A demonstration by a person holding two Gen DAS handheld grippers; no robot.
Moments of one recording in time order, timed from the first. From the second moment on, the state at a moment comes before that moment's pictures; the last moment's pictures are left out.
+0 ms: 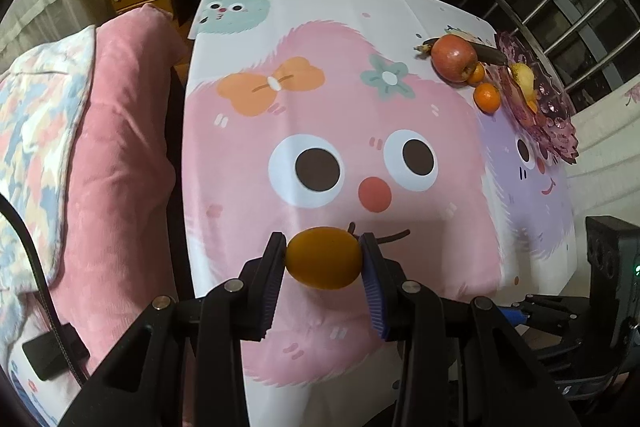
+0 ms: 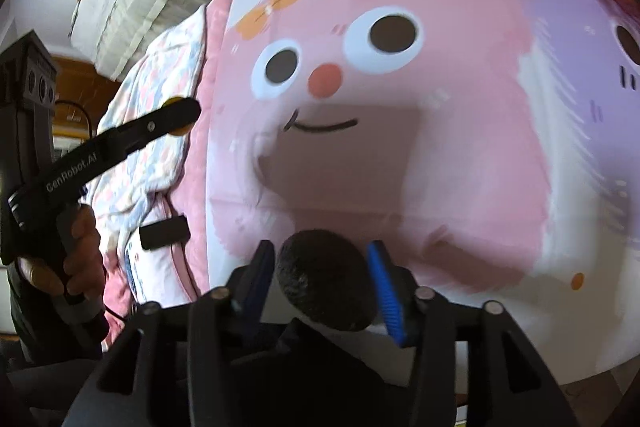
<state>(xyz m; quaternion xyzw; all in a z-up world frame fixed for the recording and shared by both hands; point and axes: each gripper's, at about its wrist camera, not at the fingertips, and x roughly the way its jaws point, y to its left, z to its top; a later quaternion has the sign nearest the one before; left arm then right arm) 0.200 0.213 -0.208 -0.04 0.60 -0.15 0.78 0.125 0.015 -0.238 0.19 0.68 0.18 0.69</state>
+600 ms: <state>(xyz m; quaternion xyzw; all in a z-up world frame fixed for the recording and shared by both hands) 0.181 0.229 -0.197 -0.06 0.62 -0.13 0.77 0.120 0.069 -0.271 0.03 0.75 0.17 0.64</state>
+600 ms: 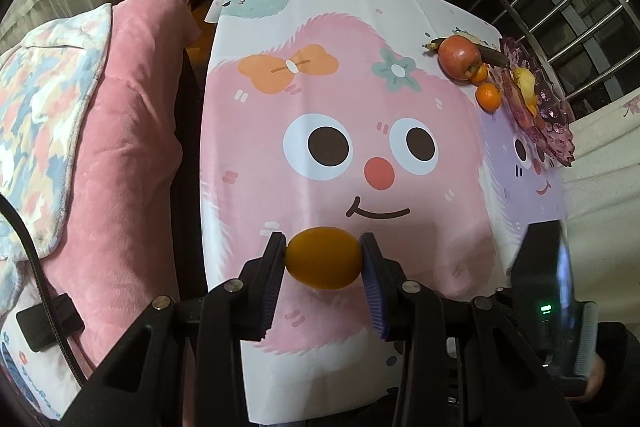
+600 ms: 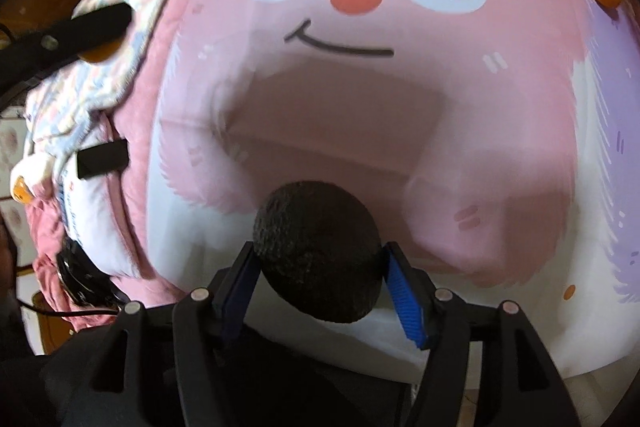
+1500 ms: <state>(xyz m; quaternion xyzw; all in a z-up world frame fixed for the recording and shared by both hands) 0.211 0.111 -0.144 -0.07 0.59 -0.11 0.80 0.150 -0.058 -0.220 0.08 0.73 0.20 0.65</state>
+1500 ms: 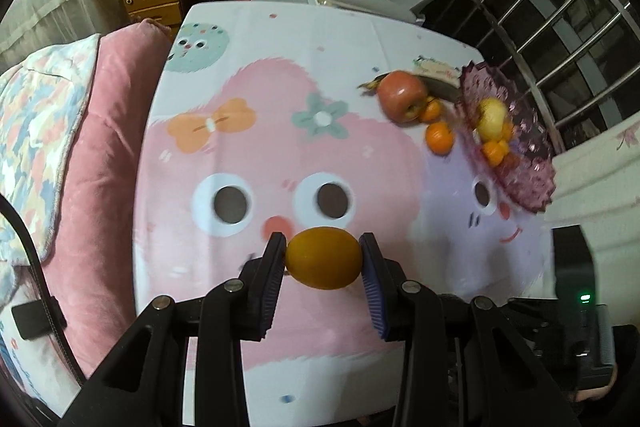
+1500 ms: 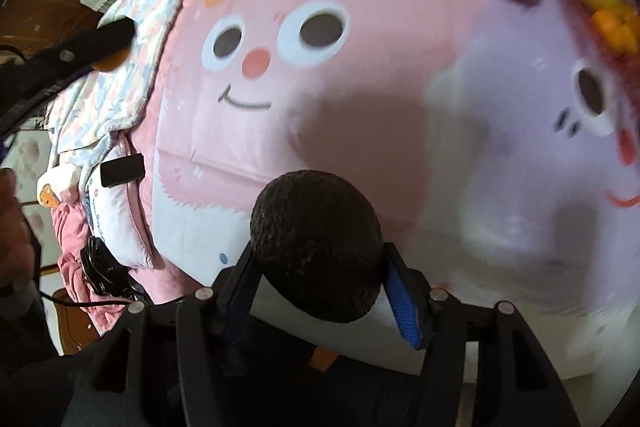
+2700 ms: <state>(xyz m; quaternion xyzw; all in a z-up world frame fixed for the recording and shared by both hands) 0.258 -0.148 -0.166 -0.11 0.57 -0.14 0.80 0.265 -0.326 -0.173 0.07 0.66 0.13 0.74</state>
